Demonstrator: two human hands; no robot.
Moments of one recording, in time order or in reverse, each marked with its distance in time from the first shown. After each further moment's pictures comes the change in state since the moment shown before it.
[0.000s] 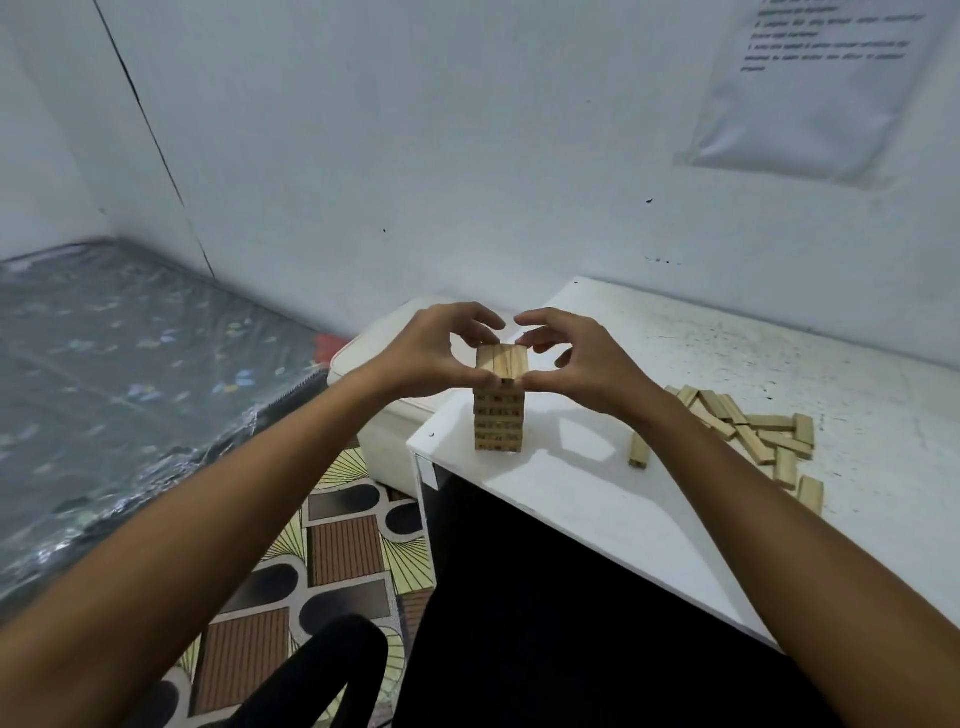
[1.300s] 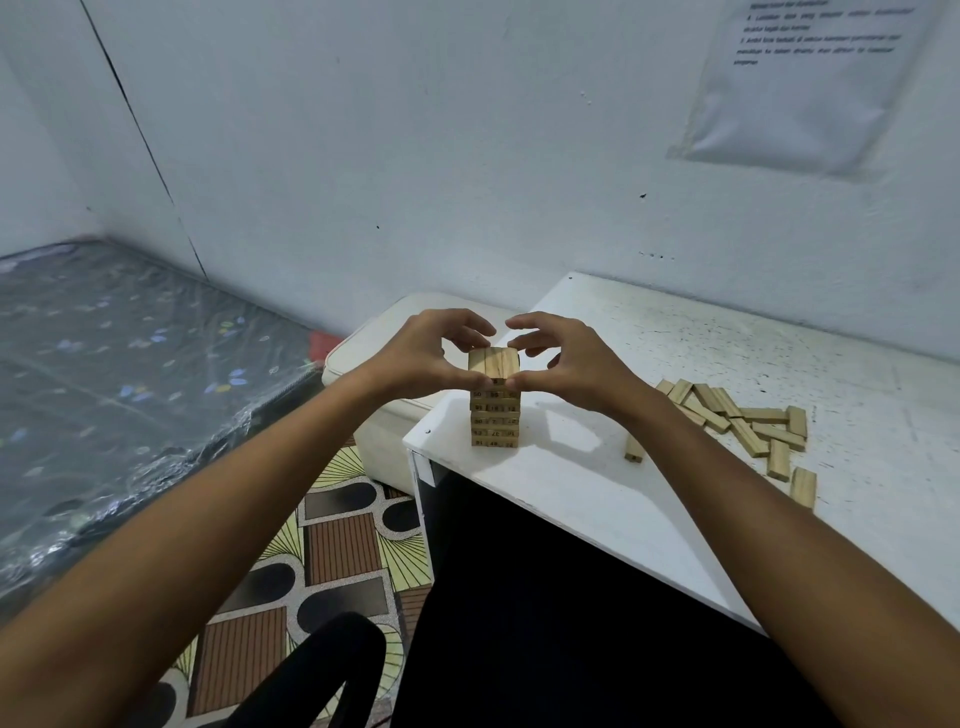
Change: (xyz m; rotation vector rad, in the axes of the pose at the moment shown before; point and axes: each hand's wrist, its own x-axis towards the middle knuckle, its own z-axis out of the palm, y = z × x) left_hand 0.000 -0.010 0.004 -0.003 -0.011 -0.030; right_hand 0.002 0.003 0.008 -0.026 -0.024 0.033
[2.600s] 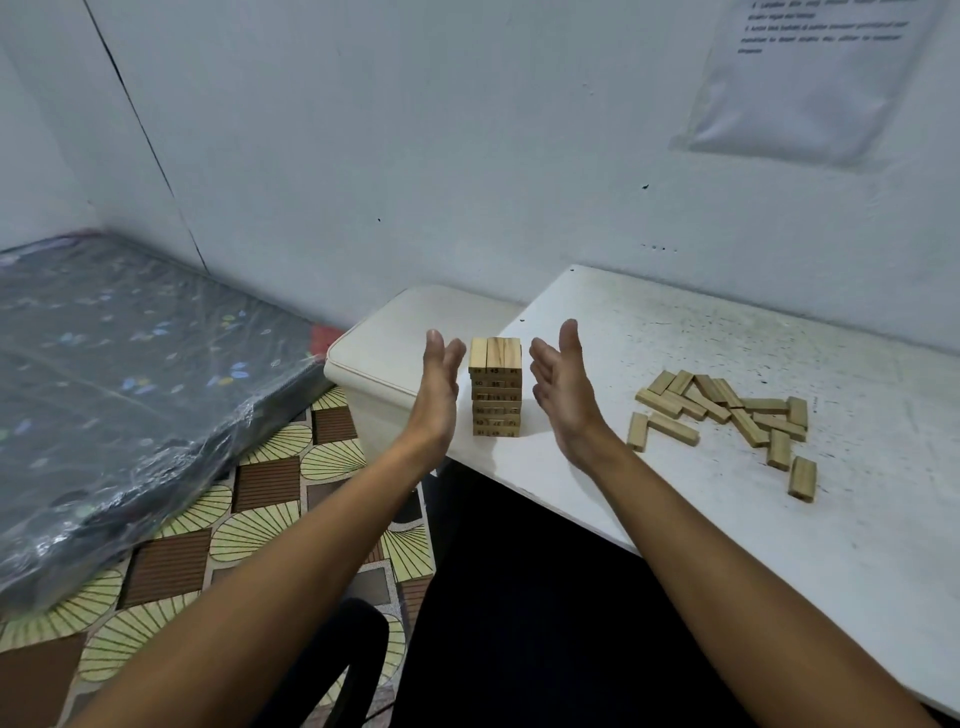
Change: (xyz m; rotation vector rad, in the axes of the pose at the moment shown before) left_hand -0.030 0.010 0.076 -0.888 0.334 -0.427; right_hand -0.022 -0.003 0.055 0.725 0.216 0.359
